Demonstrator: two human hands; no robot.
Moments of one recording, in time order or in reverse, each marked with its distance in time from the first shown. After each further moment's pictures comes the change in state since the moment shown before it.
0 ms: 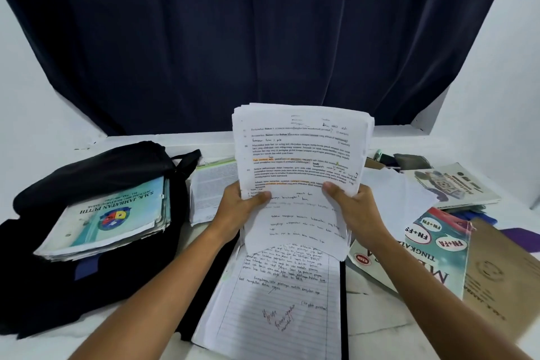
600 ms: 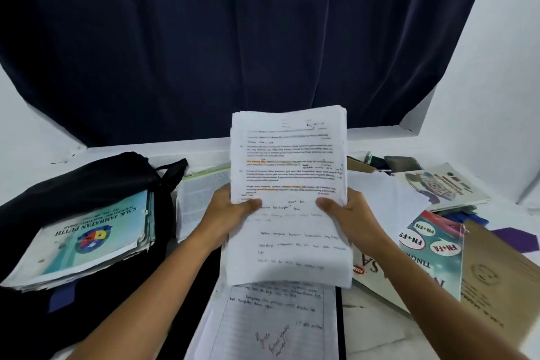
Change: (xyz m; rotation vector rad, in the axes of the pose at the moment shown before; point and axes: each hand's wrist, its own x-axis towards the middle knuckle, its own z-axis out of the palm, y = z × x) left_hand 0.020 0.005 -0.004 0.052 -0.057 -0.136; right_hand 0.010 0.003 -0.016 -0.144 -0.097 0.125
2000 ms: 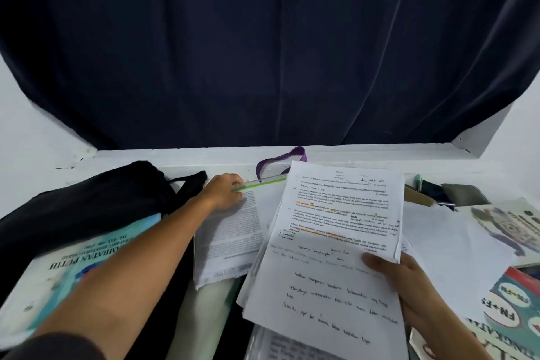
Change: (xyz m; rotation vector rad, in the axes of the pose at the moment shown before) left_hand 0.175 -0.024 -0.128 1.049 -0.004 -0.102; right_hand 0.049 0.054 0.020 0.404 0.138 0.354
